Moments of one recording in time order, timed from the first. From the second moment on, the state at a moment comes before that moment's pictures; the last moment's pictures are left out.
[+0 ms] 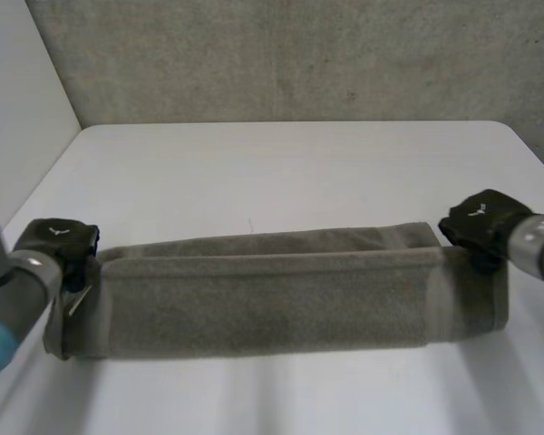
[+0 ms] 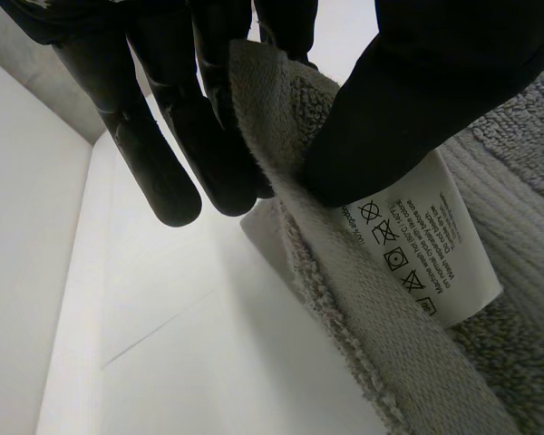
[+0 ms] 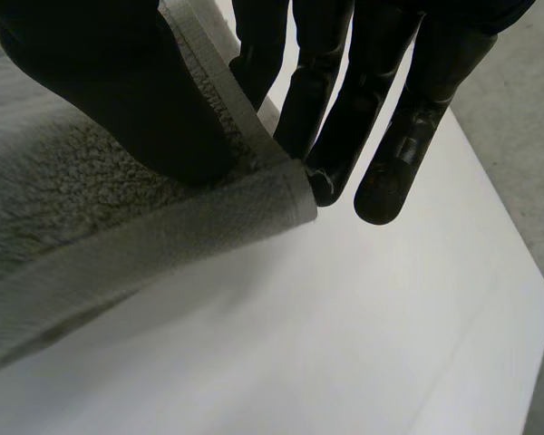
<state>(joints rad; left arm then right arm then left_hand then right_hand) 4.53 -1.82 -1.73 3.09 -1.68 3.57 1.69 -1.24 1.48 0.34 1.34 2.24 1.17 1.22 1.22 1.22 1.03 0.97 1.17 1.19 1.20 0.99</state>
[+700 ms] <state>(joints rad) 4.44 -2.22 -1.45 3.39 -1.86 3.64 1.84 -0.79 1.11 -0.11 1.53 2.29 0.23 0.22 0.23 0.23 0.07 0.22 0.24 0.22 0.24 0.08</state>
